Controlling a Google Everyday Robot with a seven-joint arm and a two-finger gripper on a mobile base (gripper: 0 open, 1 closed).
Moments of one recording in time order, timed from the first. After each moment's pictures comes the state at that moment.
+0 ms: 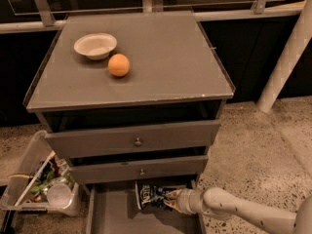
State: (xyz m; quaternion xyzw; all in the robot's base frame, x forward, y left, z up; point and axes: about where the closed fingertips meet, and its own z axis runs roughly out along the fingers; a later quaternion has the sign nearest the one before) arm 0.504 -0.079 0.269 -0.57 0.71 0.17 0.38
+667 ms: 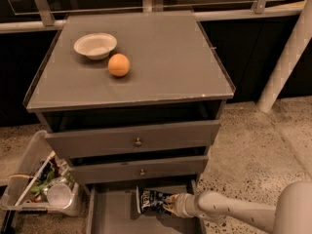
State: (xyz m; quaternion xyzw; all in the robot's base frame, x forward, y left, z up) arm 0.500 -0.077 0.228 -0.56 0.73 0.16 0.35
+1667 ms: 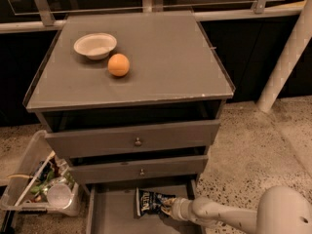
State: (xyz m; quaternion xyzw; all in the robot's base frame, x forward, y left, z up) arm 0.512 -0.073 0.150 -0.56 0.74 0.13 0.35
